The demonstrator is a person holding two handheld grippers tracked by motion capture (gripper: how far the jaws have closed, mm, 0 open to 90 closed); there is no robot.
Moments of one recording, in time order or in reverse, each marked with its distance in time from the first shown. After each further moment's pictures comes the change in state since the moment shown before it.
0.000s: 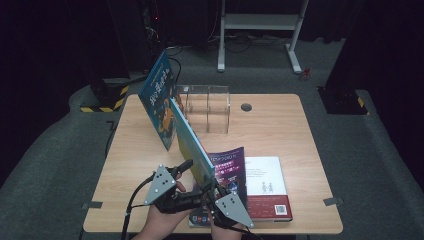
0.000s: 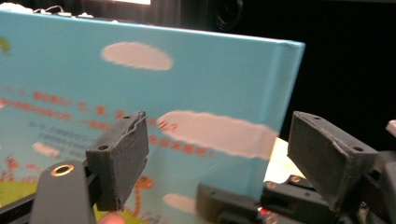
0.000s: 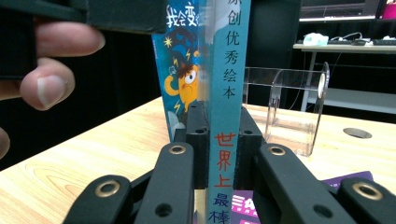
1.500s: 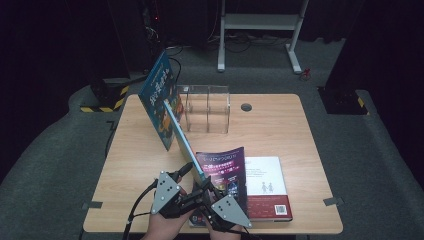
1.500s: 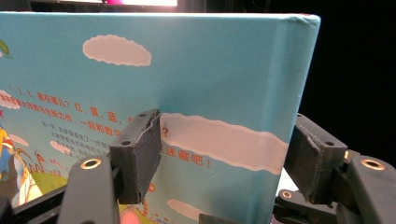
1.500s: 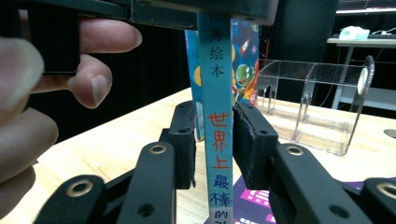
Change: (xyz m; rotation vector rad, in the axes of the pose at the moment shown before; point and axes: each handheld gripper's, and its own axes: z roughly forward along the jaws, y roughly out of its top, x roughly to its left) left arm -0.007 -0.010 -0.003 0.009 0.122 0.047; right arm 0.005 -0.005 -0.001 0.027 0.119 -0.011
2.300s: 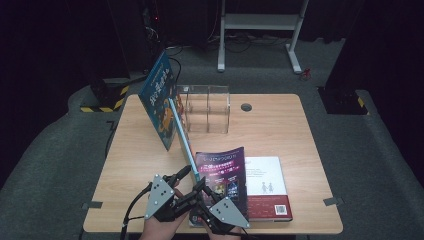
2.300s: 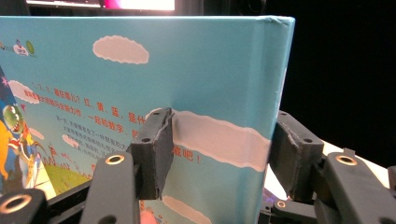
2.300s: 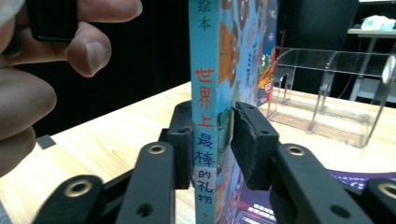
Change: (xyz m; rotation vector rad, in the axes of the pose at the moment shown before) left arm 0.004 -0.003 -0.013 -0.021 -0.006 0.005; right arm 0.003 -0.009 -0.001 0.040 0.056 -0.012
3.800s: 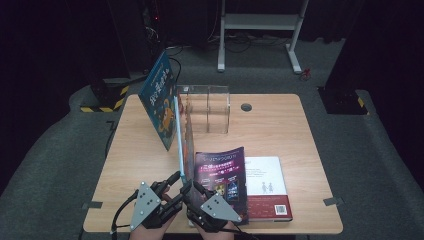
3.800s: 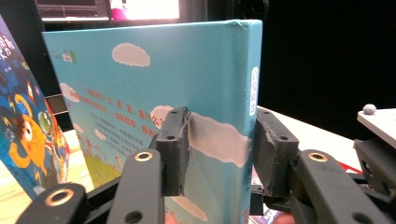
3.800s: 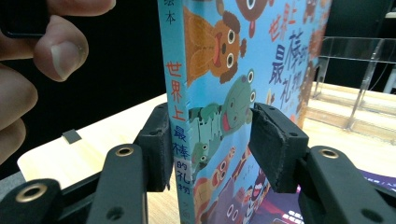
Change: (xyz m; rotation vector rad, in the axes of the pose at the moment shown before) left arm 0.012 -0.006 -0.027 -0.018 0.020 0.072; right arm 0.010 0.002 0.016 0.044 0.084 0.024
